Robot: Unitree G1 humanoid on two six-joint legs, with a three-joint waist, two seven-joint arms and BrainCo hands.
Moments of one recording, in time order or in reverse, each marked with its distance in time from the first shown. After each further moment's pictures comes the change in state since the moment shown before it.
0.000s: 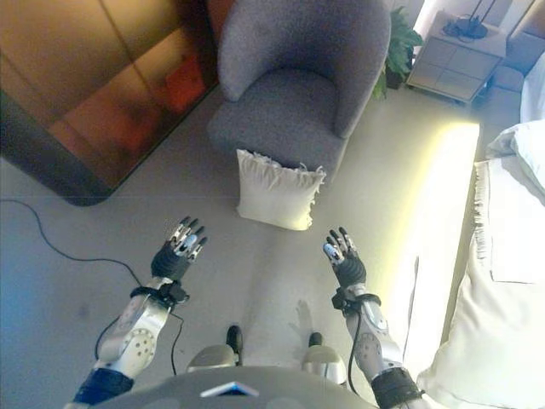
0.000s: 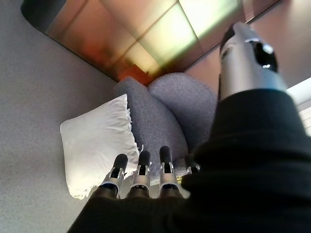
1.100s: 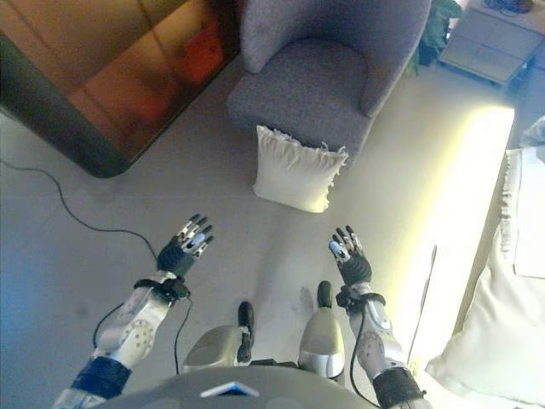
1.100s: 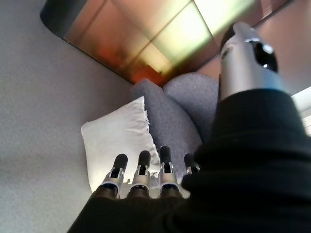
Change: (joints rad) left arm -0.061 0.024 -0.066 0.048 -0.001 0.034 -0.029; right arm 0.012 0.004 -0.065 0.020 0.011 -0.012 -0.004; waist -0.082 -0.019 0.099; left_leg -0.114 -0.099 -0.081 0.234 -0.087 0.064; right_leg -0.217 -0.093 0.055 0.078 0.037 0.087
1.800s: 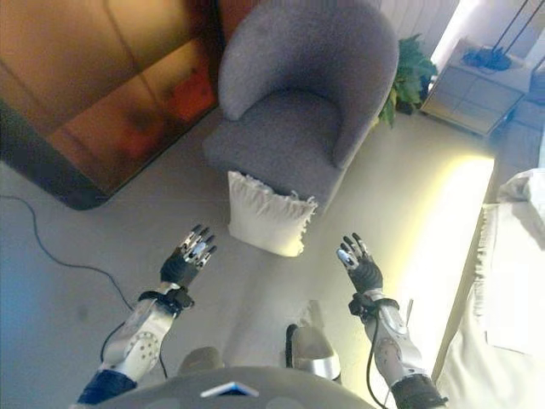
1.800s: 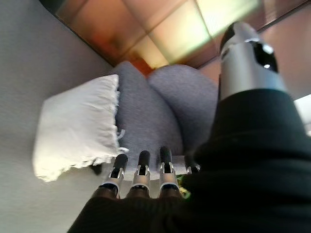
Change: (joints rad) left arm 0.056 -0.042 0.034 -0.020 -0.002 0.001 0.004; right arm 0.030 -0.104 0.023 -0.045 -0.007 0.063 0.036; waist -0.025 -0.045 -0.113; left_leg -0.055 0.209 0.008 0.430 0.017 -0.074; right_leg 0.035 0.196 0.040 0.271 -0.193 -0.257
